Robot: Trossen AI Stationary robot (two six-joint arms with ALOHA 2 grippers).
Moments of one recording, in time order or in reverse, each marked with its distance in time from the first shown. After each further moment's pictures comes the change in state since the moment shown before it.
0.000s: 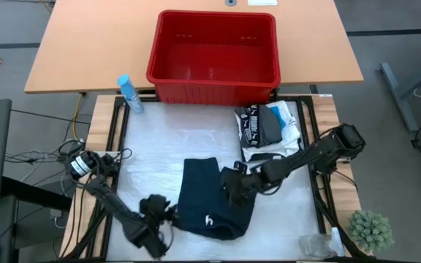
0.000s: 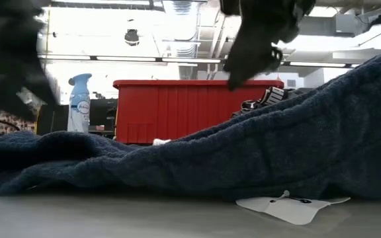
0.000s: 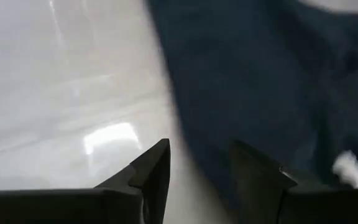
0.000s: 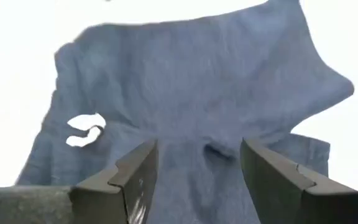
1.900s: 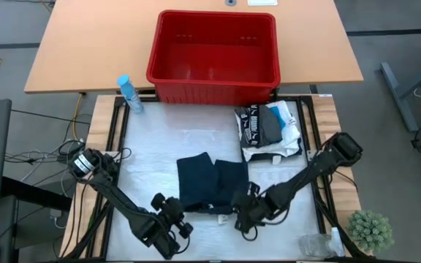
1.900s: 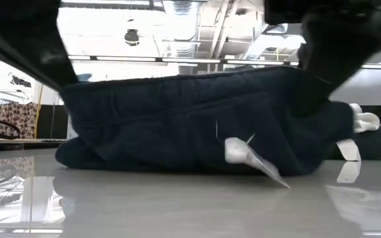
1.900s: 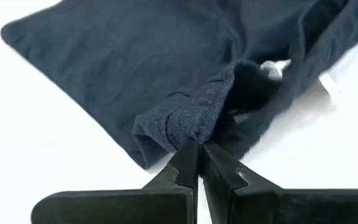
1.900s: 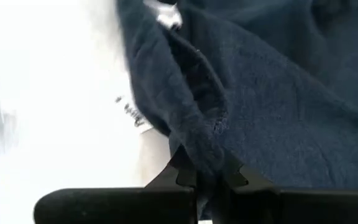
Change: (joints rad) left arm 0.076 0.001 0.112 0.122 0.034 0.643; right arm 0.225 0.089 -0.002 -0.099 0.101 0.332
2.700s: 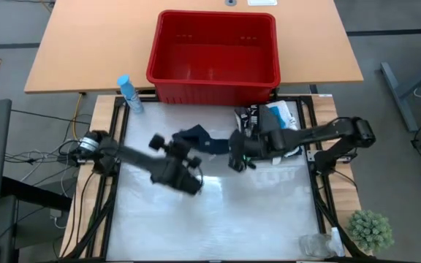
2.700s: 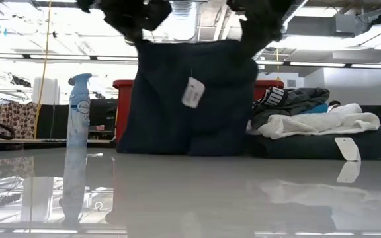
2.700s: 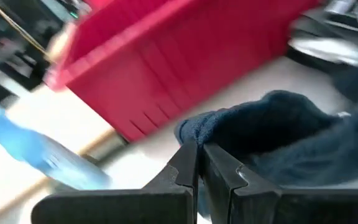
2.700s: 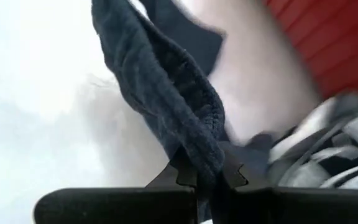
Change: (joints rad) left arm 0.457 -0.085 0.241 -0.720 -0.415 0.176; right arm -0.463 -0.237 0.158 -0.300 0.156 -0.449
